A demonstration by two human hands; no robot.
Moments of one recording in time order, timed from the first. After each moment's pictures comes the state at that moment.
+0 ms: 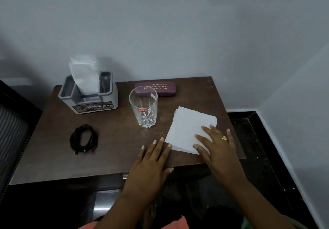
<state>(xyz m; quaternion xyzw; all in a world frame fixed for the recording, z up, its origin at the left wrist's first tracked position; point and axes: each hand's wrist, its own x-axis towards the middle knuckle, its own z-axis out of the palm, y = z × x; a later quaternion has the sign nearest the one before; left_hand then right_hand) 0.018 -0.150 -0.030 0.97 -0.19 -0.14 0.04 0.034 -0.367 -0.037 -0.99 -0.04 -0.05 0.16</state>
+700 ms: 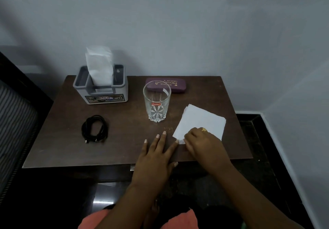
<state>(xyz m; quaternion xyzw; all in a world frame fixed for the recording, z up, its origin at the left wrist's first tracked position) 0.017 -0.146 -0.028 0.98 -0.16 -0.12 0.05 0.053 -0.320 -0.029 -0.98 -0.21 -0.05 0.04</state>
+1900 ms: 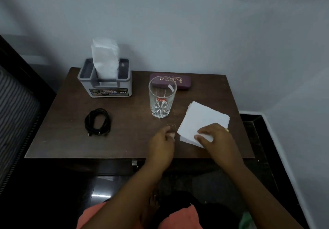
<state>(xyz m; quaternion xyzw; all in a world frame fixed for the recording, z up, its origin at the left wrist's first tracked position) 0.042 -0.166 -0.016 0.74 0.17 -0.17 0.62 0.052 -0.335 -0.015 -0.96 0.03 0.03 0.29</state>
